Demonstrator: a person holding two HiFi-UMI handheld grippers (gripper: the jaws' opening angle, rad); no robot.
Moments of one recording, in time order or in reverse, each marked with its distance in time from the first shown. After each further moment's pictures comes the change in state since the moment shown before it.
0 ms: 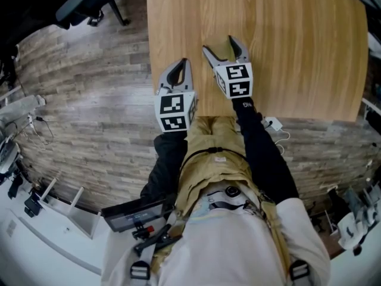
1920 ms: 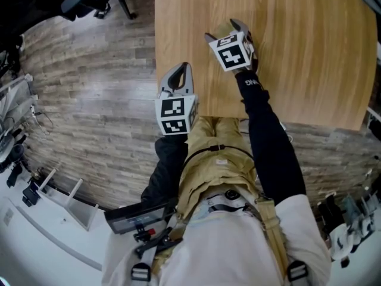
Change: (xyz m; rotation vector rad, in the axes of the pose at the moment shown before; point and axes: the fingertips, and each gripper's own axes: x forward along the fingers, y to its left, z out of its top) left arm -0.006 0.015 -0.023 -0.015 0.035 0.055; right arm 0.064 -0.010 0.003 -0.237 0.307 0.035
